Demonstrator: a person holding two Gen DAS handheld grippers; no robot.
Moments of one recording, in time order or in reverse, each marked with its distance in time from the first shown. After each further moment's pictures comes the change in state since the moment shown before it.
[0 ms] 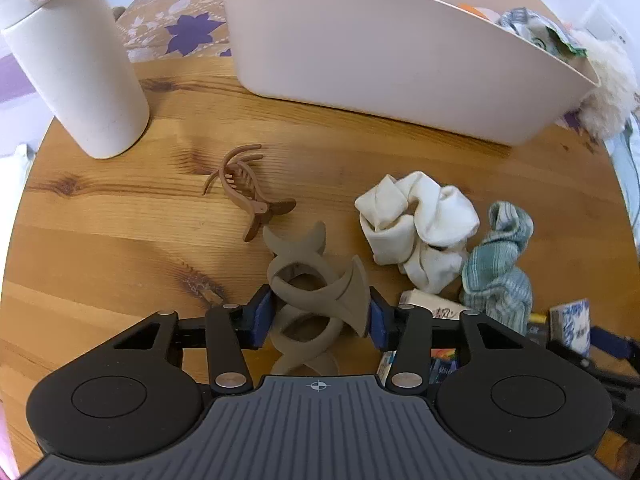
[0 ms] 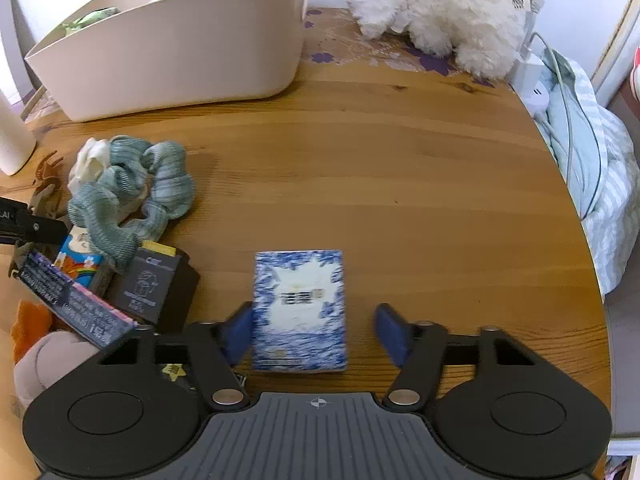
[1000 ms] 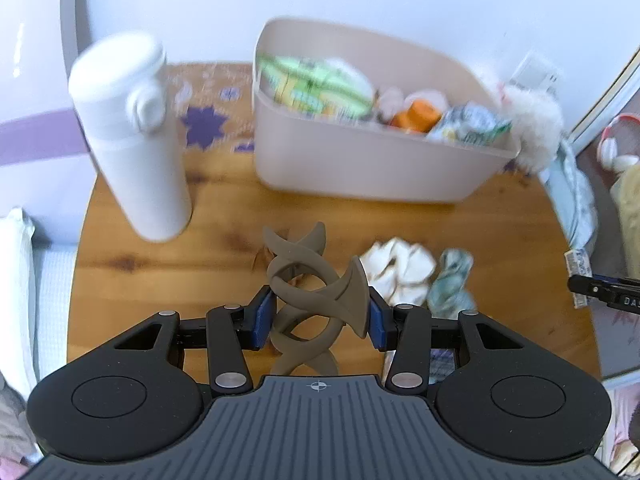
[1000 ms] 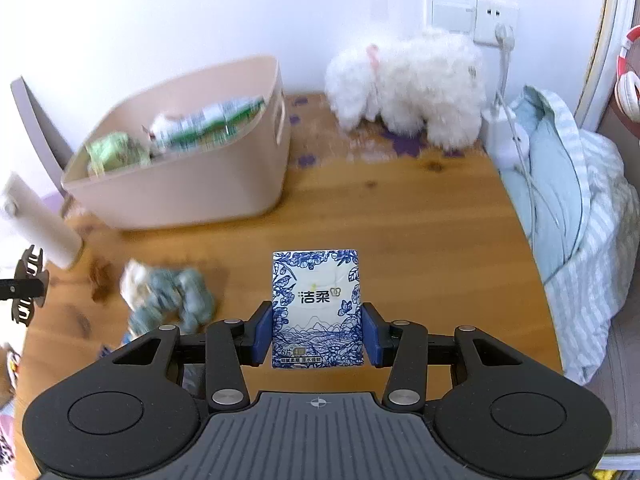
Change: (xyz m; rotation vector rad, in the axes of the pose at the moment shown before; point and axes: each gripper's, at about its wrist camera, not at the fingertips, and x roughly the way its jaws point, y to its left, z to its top) left arm -0.099 0.049 0.017 0.042 -0.171 -0.136; right arm -0.079 -0.060 0.058 0.121 -0.140 0.147
